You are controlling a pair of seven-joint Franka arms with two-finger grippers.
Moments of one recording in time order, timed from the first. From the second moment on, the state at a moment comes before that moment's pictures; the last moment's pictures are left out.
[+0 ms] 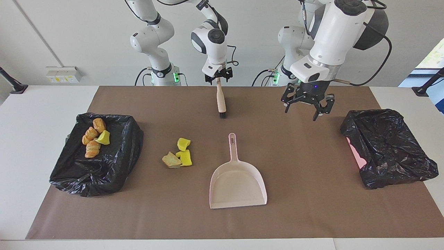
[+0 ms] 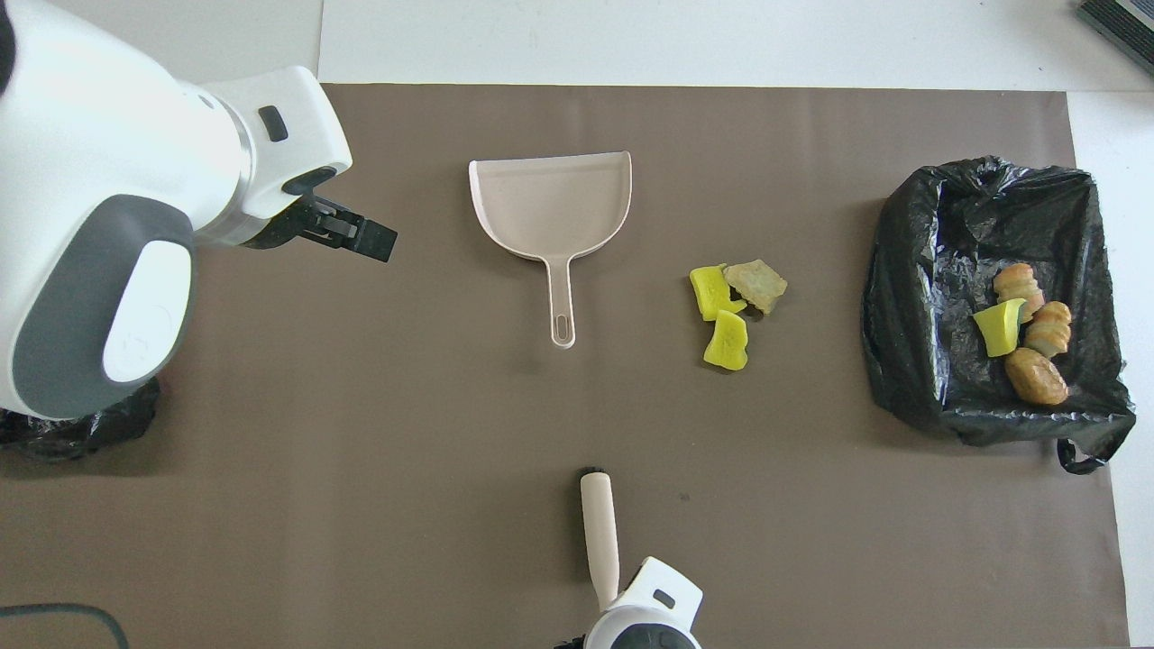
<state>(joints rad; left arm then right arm) -0.33 0.18 -0.05 -1.45 -0.01 1.79 0.07 0.79 -0.22 0.15 -2.56 0.30 2.20 0.57</state>
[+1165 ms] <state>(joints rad) -0.60 0.55 -0.05 -1.49 0.03 2.22 -0.28 0.32 -0.26 0.13 -2.42 0.09 1.98 0.32</state>
